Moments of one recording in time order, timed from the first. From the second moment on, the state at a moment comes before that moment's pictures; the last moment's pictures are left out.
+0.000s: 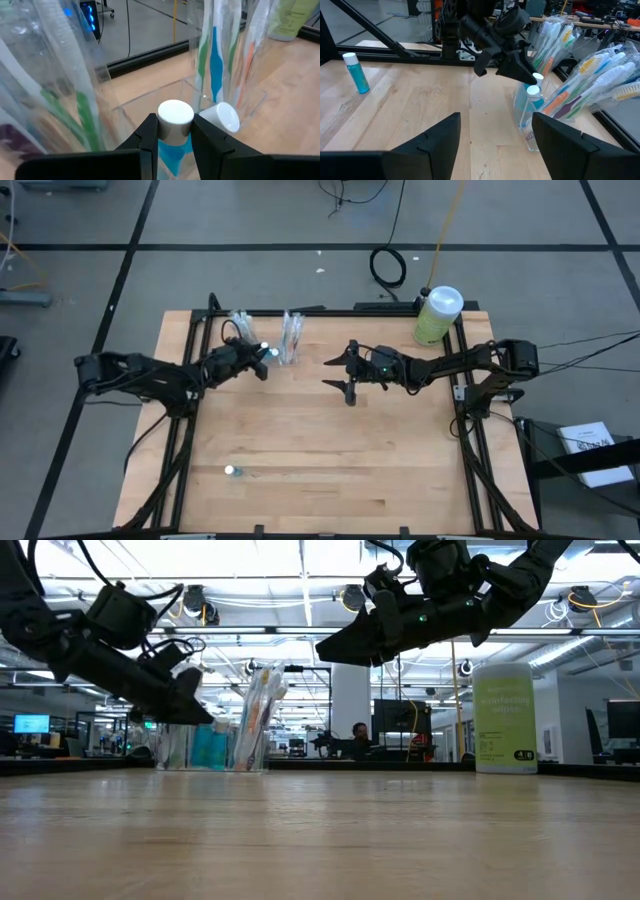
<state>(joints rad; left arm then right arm) 0.43 1.23 0.14 0.74 -0.33 -0.24 -0.16 1.59 0.73 0.69 -0.07 -0.10</state>
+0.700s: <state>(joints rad) 0.42 1.27 0.14 0.79 -0.32 -0.22 -0.16 1.59 0.73 0.68 -0.08 -0.10</state>
